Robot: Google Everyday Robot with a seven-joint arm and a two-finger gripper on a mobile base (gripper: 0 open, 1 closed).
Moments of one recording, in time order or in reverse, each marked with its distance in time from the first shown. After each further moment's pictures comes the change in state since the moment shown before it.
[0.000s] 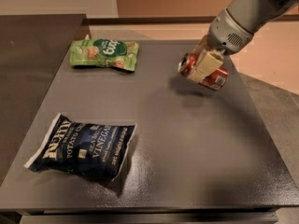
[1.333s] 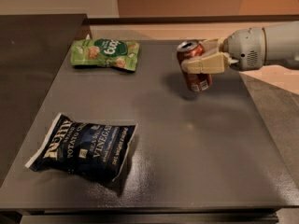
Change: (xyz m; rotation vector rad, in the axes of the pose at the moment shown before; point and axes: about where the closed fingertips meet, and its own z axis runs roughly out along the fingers) arm -0.028 0.012 -0.031 0.048 -0.721 0.144
